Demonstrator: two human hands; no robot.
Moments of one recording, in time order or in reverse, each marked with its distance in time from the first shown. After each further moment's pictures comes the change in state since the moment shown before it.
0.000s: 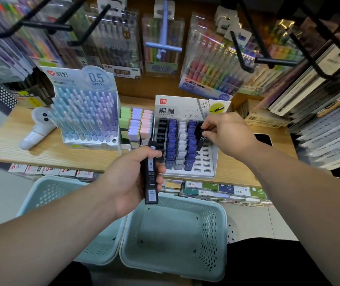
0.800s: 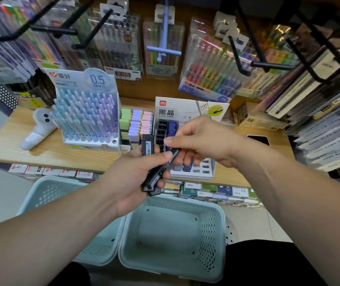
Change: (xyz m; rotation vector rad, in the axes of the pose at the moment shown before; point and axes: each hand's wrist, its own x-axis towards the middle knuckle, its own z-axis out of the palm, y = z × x) left_hand -0.008 -0.001 0.007 0.026 -0.136 0.166; right_hand -0.023 -0.094 -0.039 0.800 -0.562 0.259
